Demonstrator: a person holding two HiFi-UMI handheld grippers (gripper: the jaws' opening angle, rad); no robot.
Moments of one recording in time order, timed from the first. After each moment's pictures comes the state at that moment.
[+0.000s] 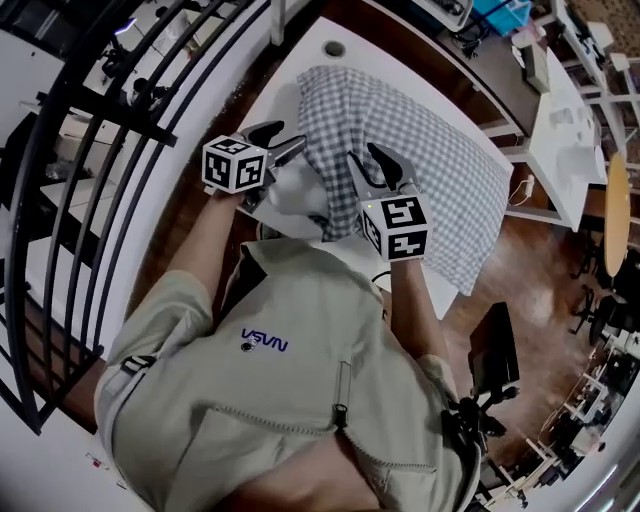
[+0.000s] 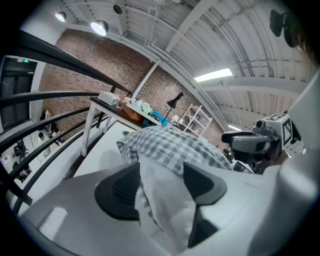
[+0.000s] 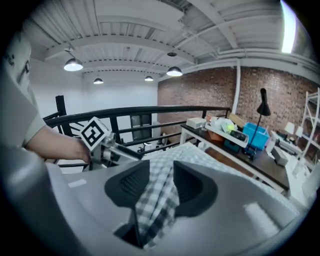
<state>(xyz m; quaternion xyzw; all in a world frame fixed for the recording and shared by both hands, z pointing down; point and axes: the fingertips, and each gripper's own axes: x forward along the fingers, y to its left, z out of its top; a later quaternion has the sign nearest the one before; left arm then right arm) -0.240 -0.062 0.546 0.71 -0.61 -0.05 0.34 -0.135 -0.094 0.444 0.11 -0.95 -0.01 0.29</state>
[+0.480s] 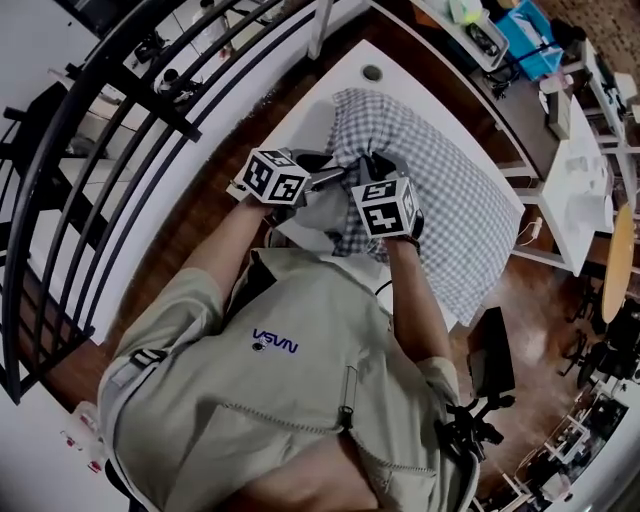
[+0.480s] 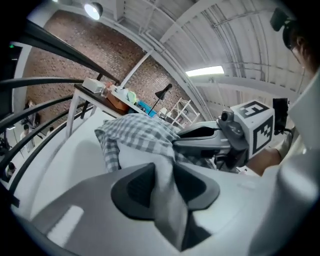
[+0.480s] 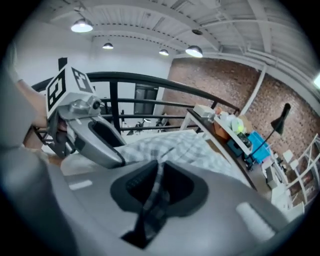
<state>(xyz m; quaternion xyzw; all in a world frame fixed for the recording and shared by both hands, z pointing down) -0.188 -0.068 0.544 0.77 -0.52 -0.04 0.37 -0.181 -0.113 0.510 0.10 -0.89 -0.11 0.43</state>
